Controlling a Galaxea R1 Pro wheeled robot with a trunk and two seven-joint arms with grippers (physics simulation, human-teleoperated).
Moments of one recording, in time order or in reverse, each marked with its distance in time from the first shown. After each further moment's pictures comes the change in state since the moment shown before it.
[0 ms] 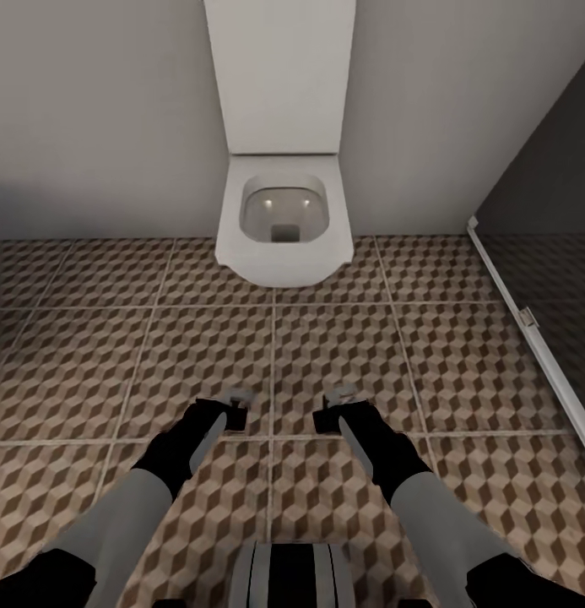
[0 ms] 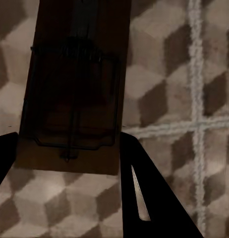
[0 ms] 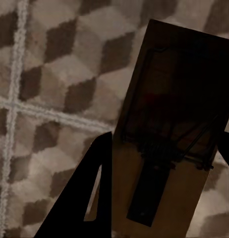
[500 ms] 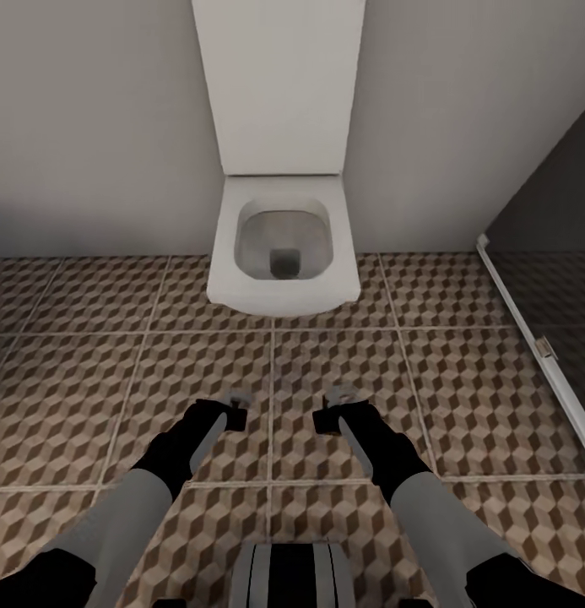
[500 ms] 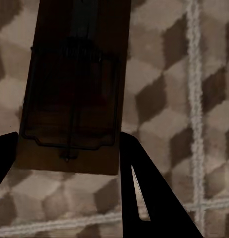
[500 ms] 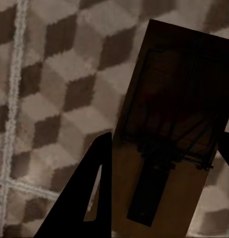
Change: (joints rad) left arm 0.000 0.000 -0.001 0.003 0.000 -0.001 0.000; right arm 0.000 0.001 0.000 0.000 -0.001 0.000 0.000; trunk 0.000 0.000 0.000
